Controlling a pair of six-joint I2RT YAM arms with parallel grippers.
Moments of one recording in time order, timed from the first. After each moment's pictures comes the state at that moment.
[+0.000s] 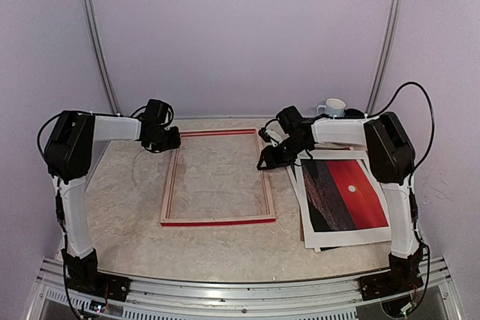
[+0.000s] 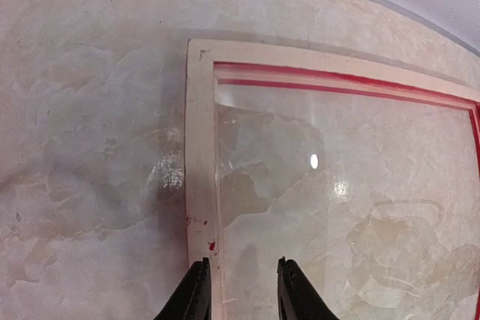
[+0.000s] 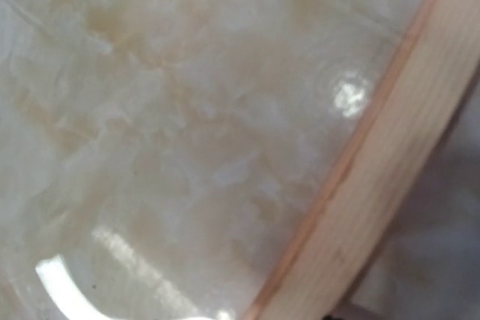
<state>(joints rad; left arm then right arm) -0.29 2.07 1.42 -0.19 -0.04 -0.39 0.54 2.24 1.70 -0.49 -0.38 0.14</state>
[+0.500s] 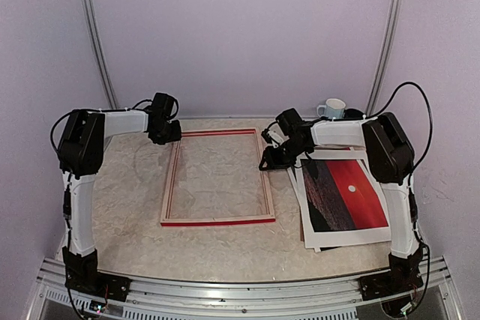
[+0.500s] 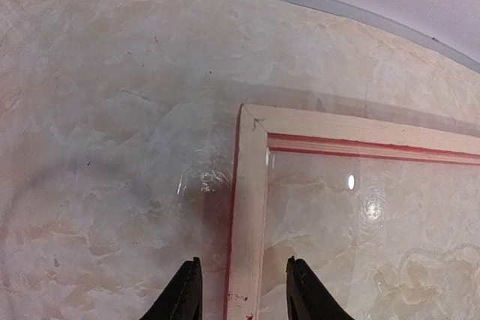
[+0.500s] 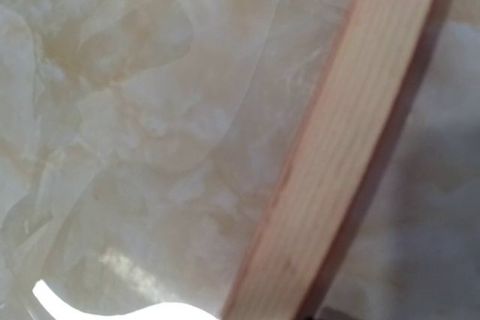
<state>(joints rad) -0.29 2.20 1.66 -0.31 -0.18 -0.40 0.54 2.24 1.67 -0.43 -0.33 0.23</state>
